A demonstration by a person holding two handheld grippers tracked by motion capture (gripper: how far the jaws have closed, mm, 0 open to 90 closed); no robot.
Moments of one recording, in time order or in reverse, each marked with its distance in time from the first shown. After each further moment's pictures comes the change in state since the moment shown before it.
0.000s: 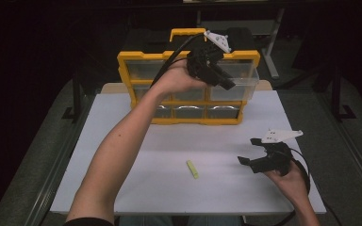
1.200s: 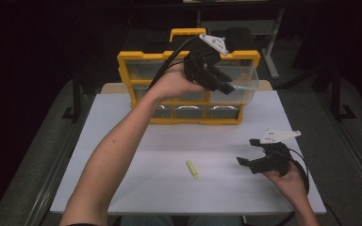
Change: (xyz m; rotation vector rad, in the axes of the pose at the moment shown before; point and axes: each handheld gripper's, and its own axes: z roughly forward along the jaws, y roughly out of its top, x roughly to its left) left arm -0.013 -0.004 -0.011 -0.048 0.001 -0.014; right arm 0.001 -0.001 0.003 0.009 -0.001 -0.008
